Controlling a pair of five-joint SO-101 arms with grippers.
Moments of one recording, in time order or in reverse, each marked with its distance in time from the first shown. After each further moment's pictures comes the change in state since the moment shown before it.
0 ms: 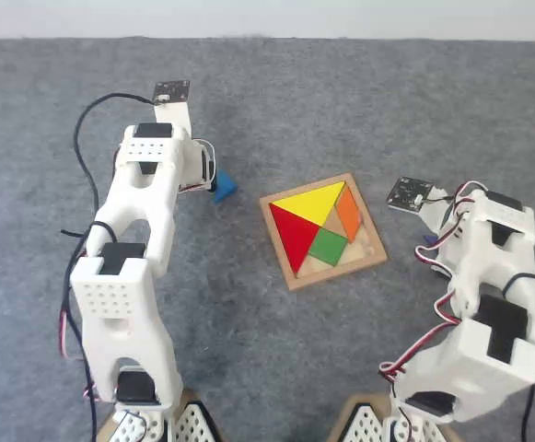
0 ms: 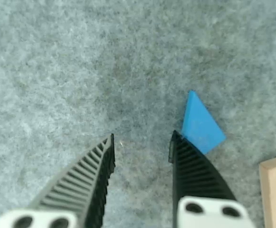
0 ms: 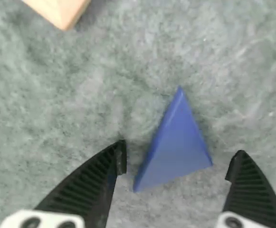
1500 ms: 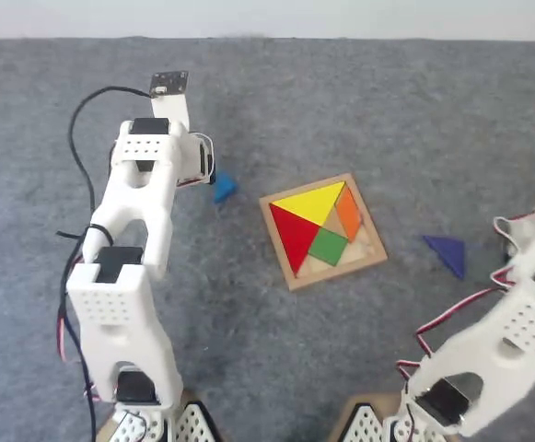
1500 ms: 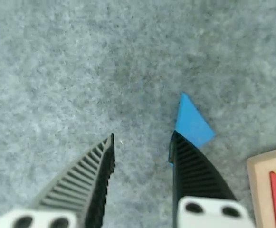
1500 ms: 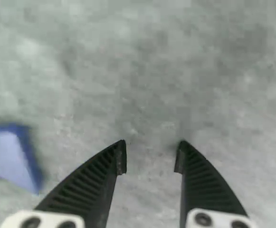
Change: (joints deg) left arm 0.0 -3.3 0.0 0.9 -0.4; right arm 18.7 26.2 -41.5 18.0 -52.5
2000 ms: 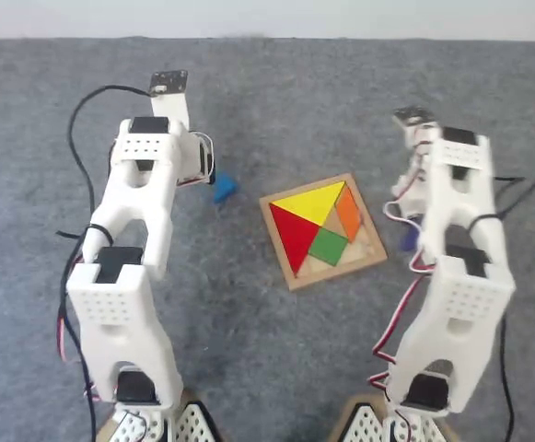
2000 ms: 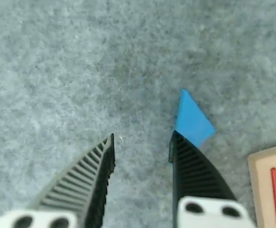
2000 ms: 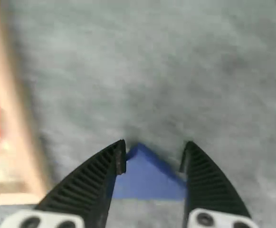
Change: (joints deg) left arm 0.0 0.0 -0.1 0.9 0.0; right arm -28.9 0.1 0.1 -0.3 -2.5
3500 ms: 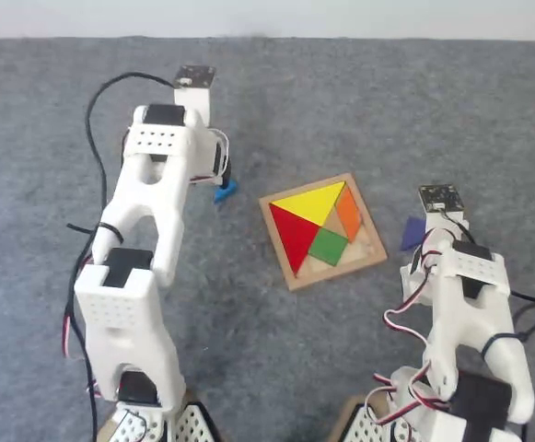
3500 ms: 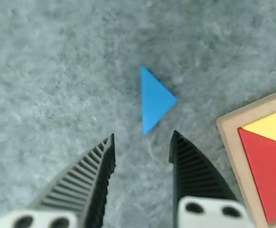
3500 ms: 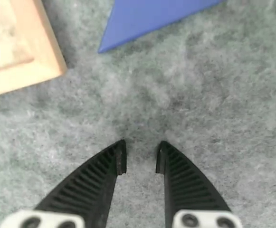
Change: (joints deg) left arm 4.2 -1.1 -6.2 10.2 -4.6; right arm 4.0 -51.3 70.6 -25.3 -6.3
